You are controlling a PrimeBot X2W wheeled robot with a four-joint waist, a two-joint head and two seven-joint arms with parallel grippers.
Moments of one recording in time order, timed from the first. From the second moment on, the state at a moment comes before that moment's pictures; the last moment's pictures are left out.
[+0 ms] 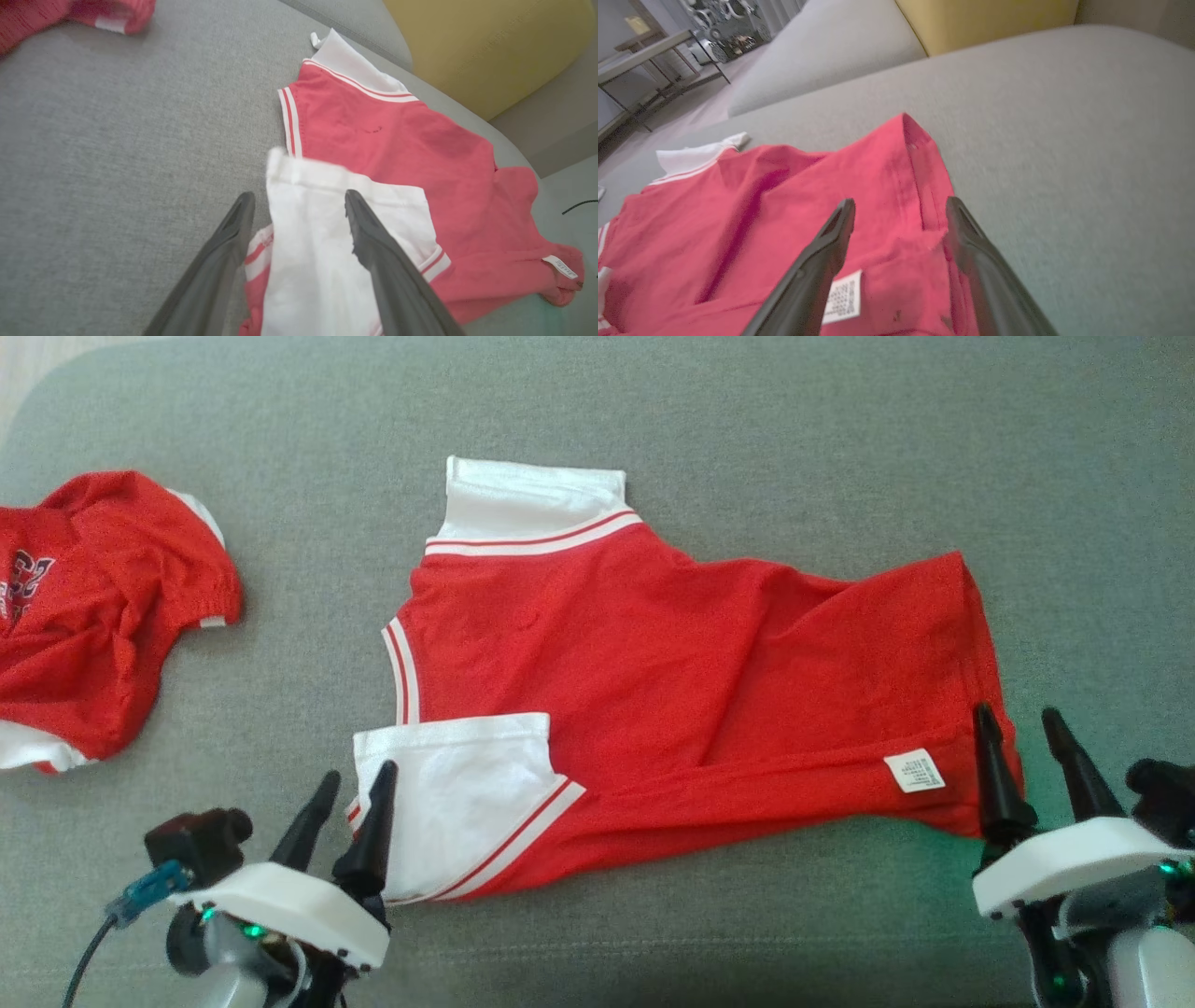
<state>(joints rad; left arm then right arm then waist) -0.03 0.31 -0.42 0.13 -0.80 0.08 -0.12 0.03 -0.04 -0.11 0.03 0.29 0.13 0.14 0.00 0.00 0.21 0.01</state>
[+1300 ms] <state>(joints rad) -0.73 0.24 -0.48 0.44 -0.54 0.03 -0.13 -0.07 -0.04 -0.02 -0.19 0.16 0.13 0.05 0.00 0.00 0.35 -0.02</state>
